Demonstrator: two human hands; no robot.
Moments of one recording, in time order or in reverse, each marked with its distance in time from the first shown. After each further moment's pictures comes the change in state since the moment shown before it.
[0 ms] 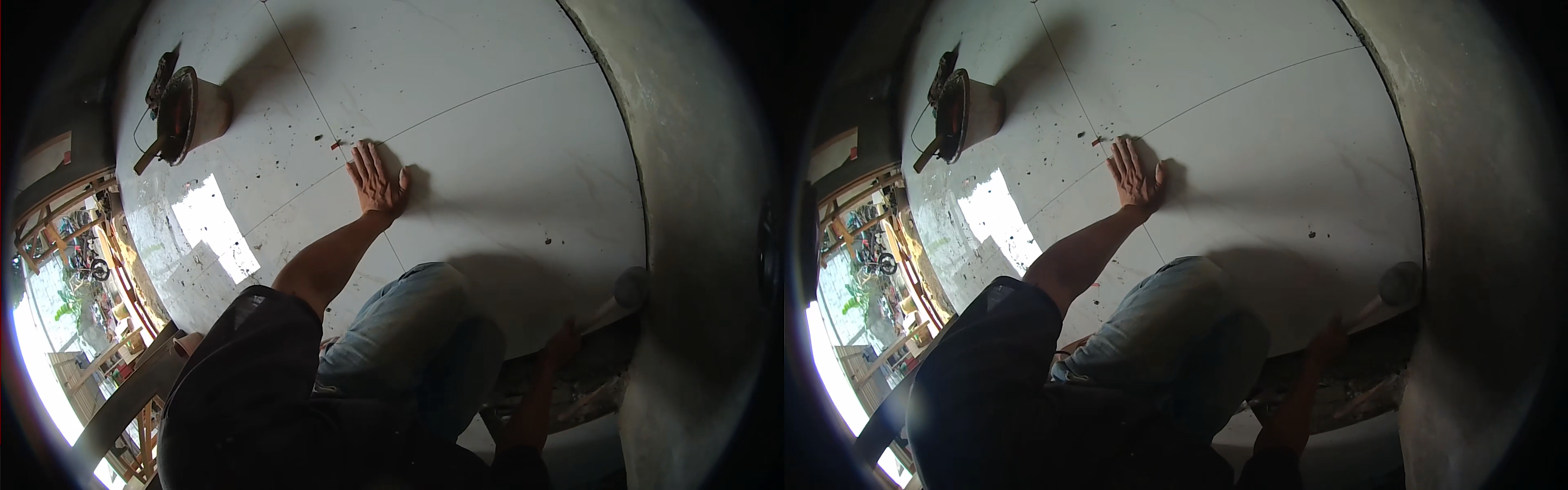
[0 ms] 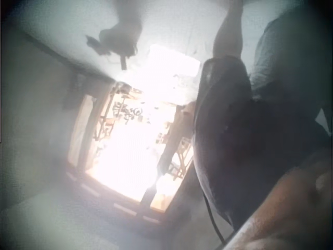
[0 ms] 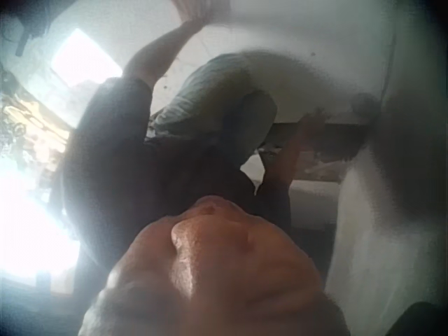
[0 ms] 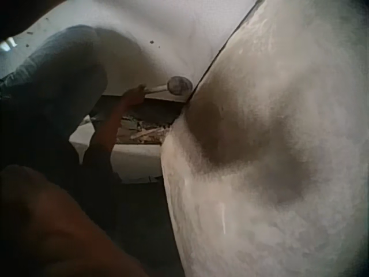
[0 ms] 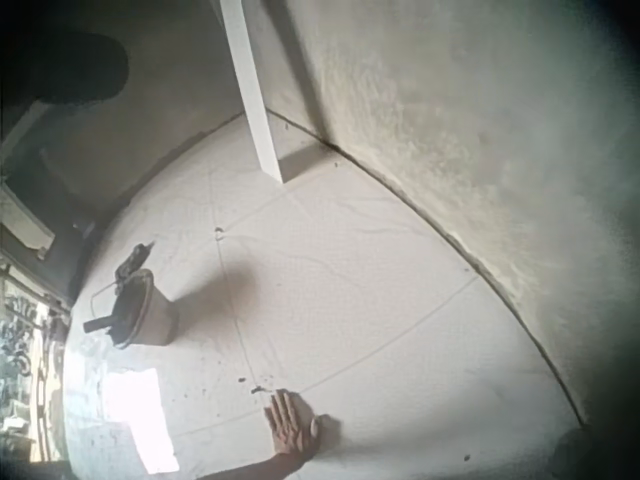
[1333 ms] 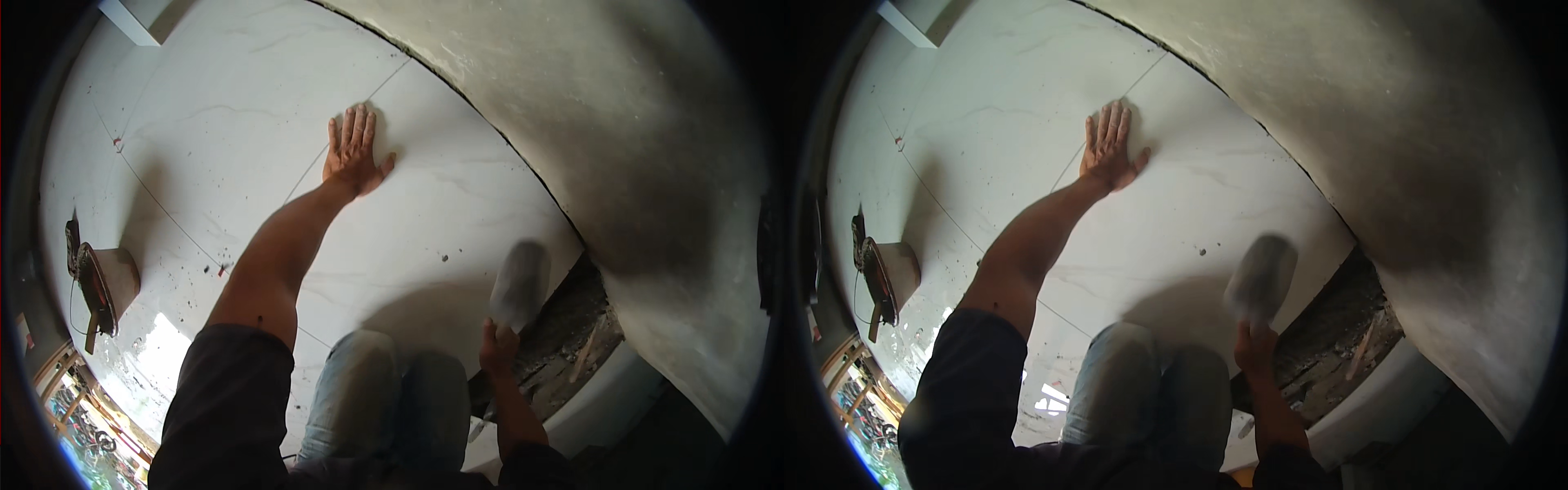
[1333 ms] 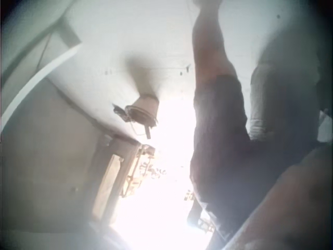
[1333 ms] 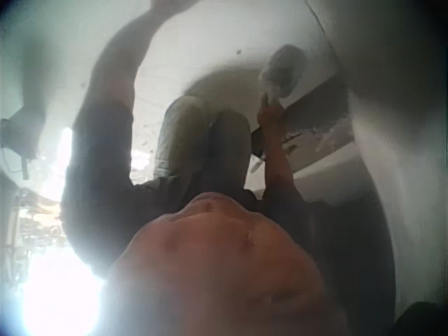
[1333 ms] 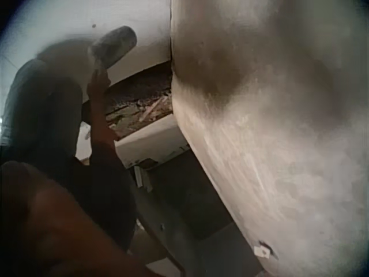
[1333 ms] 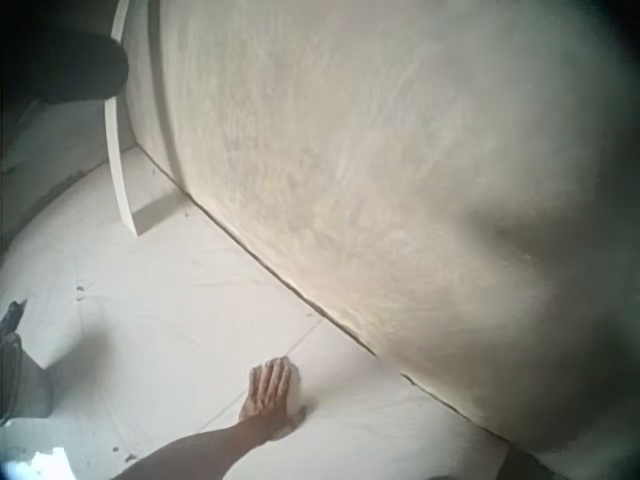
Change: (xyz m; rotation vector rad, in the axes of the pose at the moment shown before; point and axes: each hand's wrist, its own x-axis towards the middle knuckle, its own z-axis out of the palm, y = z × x) left_hand 0.150 0.249 -0.029 0.189 -0.121 0.722; right_hand -0.029 -0.120 -0.068 0.535 0.260 -0.133
